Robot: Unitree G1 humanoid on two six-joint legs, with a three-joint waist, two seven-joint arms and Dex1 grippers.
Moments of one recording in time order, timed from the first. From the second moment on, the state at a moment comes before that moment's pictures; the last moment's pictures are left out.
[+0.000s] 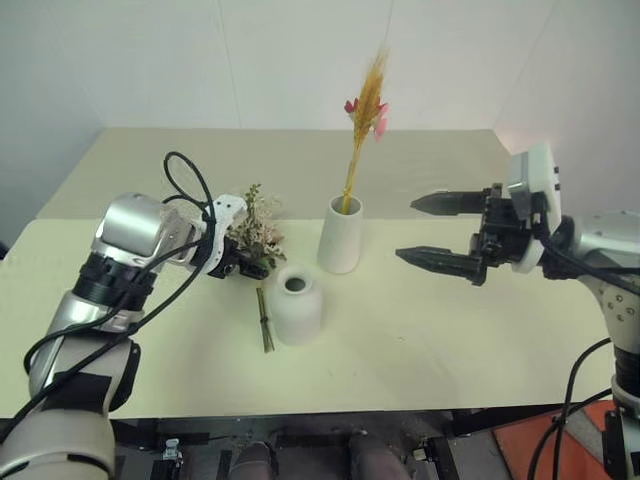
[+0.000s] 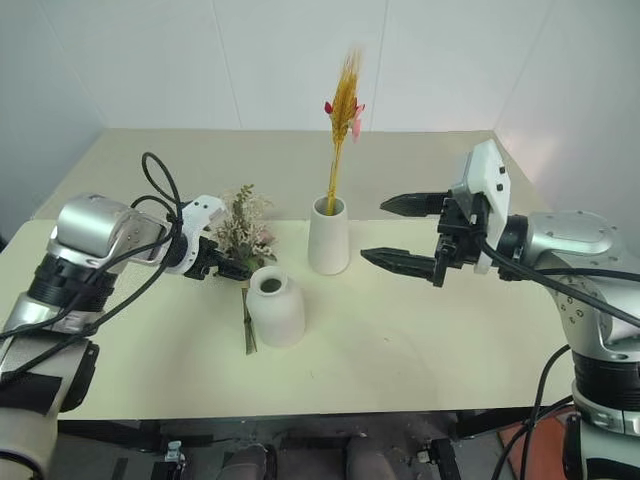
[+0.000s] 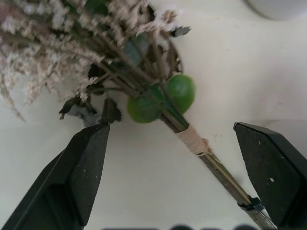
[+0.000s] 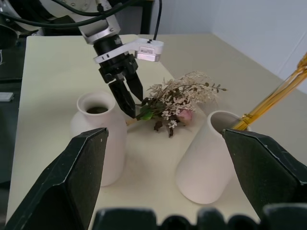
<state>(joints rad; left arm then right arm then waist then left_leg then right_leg) -1.06 0.68 -0.28 0.26 -0.39 1.49 -0.64 -0.60 -0.85 -0.16 -0.36 0.68 0.70 1.03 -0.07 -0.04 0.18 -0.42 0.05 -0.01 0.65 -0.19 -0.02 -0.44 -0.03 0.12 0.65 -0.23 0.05</state>
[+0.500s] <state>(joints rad) -1.10 0.54 -0.32 0.42 -0.31 1.46 -0.58 -0.61 -0.87 -0.16 -0.36 0.68 0.68 1.05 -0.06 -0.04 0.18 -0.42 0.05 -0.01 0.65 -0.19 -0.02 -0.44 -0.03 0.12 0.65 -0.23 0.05</state>
